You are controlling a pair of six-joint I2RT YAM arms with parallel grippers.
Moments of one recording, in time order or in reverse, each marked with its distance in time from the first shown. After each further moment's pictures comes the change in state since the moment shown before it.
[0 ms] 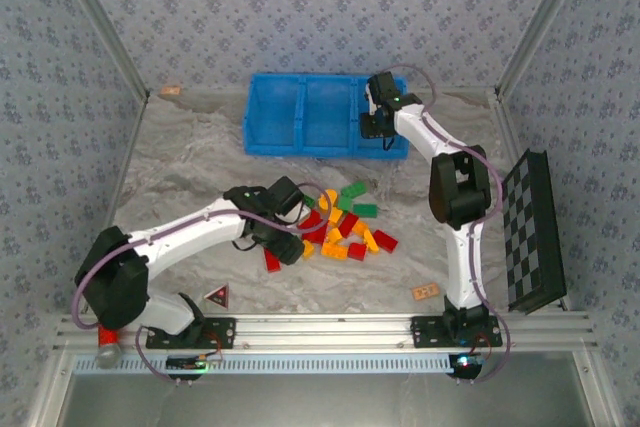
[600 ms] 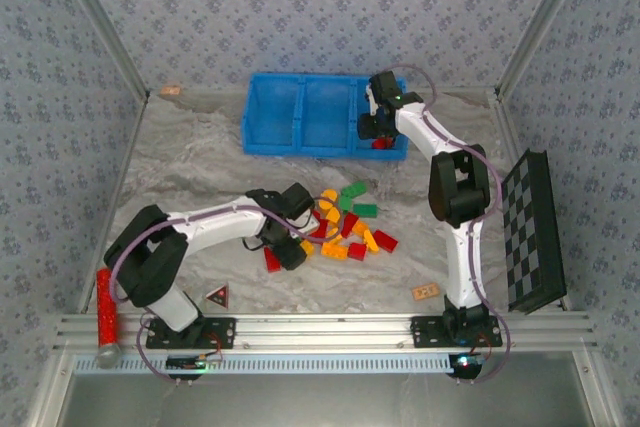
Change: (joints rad) left arm 0.000 0.181 -0.027 0.114 0.011 0.161; right arm -0.007 0.011 0.022 -0.035 -0.036 -0.025
